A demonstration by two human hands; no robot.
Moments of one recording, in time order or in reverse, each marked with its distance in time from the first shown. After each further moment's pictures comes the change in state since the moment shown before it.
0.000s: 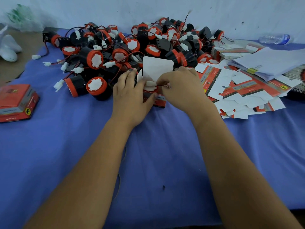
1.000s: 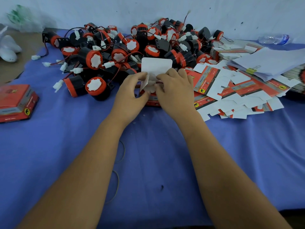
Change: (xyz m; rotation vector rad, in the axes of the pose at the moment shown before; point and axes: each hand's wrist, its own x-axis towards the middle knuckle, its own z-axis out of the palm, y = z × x) left_hand 0.000 0.000 -0.010 -0.670 -0.027 -0.032; right_hand -0.006 -0.010 0.029 -0.021 0.228 0.092
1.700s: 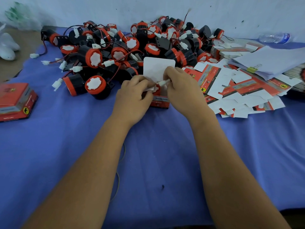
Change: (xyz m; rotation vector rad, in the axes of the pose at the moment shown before) left_hand 0.000 0.002 0.007 0.350 -0.059 0.006; right_hand 0.001 0.015 -0.018 0.276 -0.129 -0.034
